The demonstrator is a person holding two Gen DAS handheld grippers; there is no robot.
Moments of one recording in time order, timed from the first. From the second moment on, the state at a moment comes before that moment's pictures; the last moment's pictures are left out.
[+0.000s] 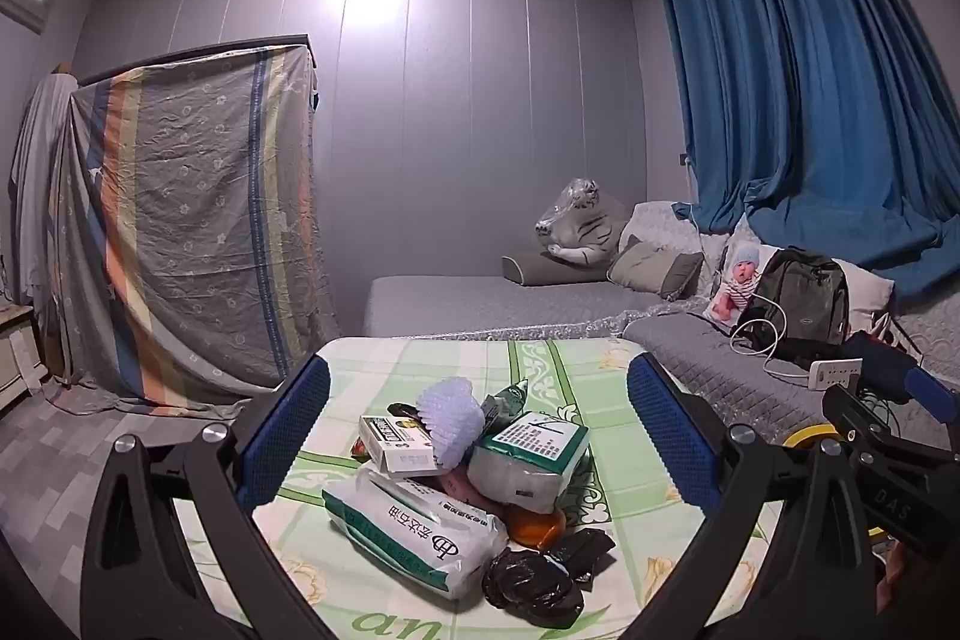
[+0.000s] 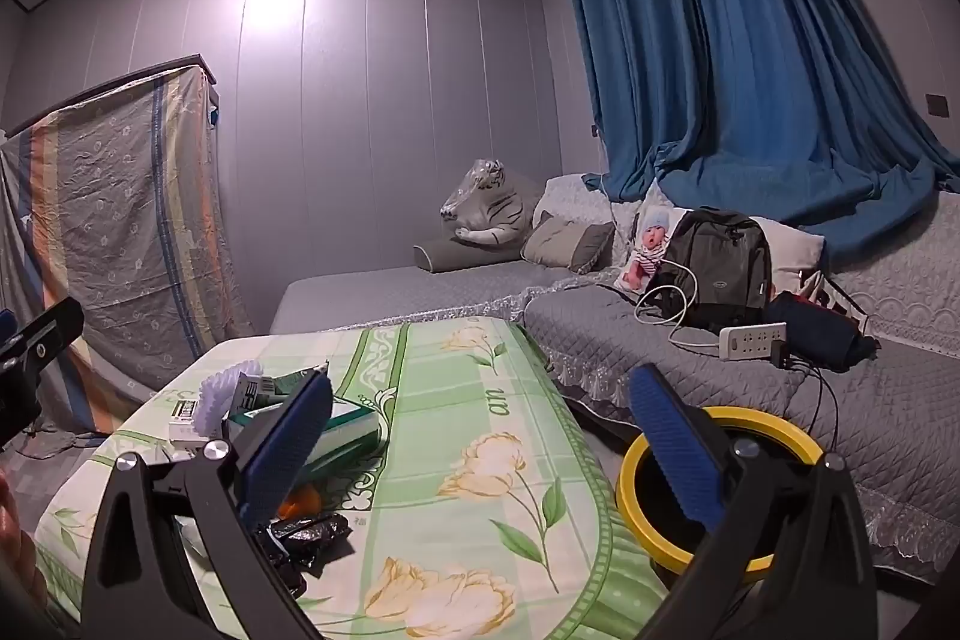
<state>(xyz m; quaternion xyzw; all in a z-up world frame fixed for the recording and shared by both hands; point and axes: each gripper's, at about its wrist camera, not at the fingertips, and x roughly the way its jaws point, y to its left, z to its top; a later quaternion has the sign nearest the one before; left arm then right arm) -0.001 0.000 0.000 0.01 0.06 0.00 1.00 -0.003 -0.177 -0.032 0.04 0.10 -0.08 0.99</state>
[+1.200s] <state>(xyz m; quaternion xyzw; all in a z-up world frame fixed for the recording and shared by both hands) 0.004 0.001 -0.004 0.00 0.07 0.00 1.00 -0.001 -0.177 -0.034 0.05 0.10 -0.08 0.99</state>
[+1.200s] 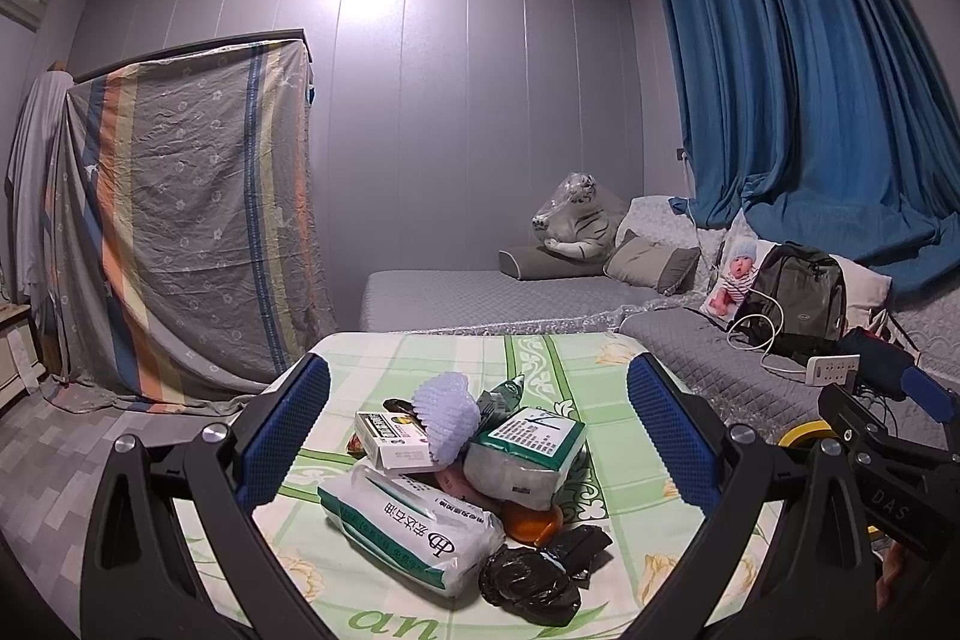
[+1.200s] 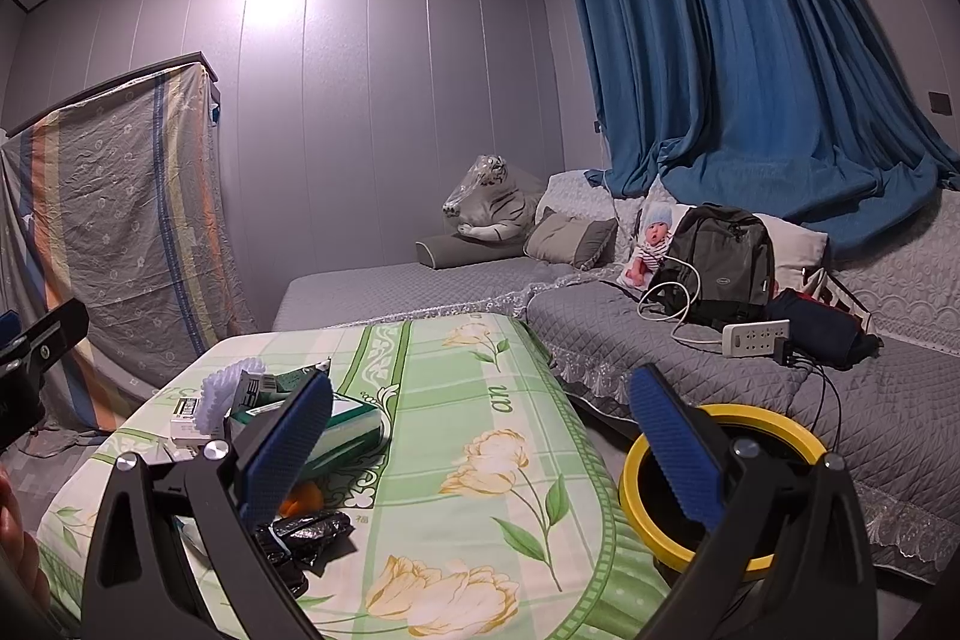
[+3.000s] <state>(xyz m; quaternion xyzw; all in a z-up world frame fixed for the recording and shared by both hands) 0.052 0.085 -0.045 -0.05 0.15 -0.07 0.99 0.113 -0.173 -0.074 0.15 0.32 0.16 0.92</state>
